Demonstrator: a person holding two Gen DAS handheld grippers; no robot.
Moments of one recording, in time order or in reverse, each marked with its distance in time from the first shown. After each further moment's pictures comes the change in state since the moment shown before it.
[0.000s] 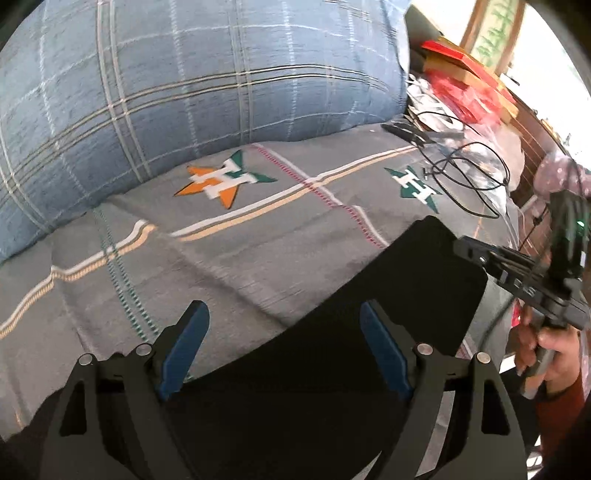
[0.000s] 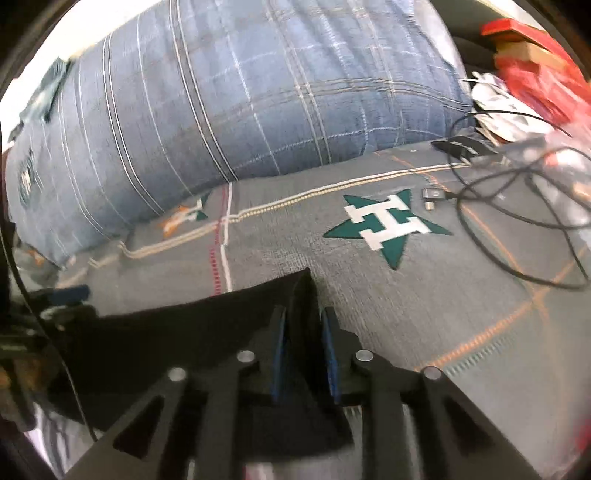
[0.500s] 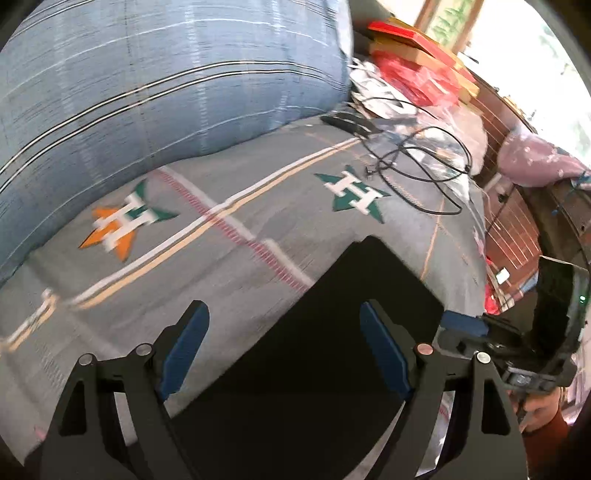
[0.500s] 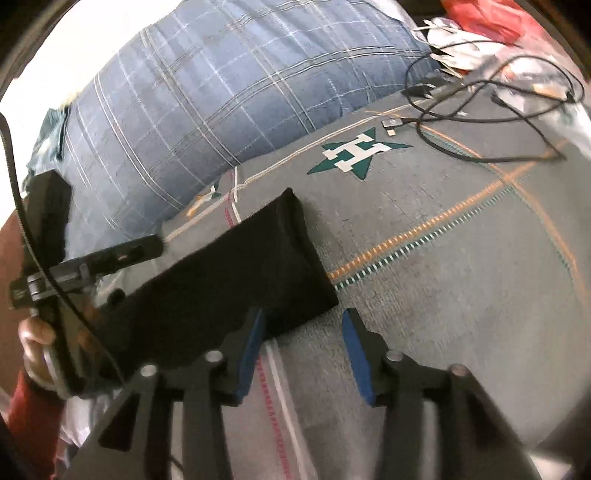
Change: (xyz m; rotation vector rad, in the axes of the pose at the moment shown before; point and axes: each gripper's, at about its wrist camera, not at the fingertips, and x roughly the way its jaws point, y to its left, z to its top) left arm 0.041 -0.057 0.044 0.119 0.045 -0.160; right arm -0.040 -0.029 -0.057 0.218 0.024 0.161
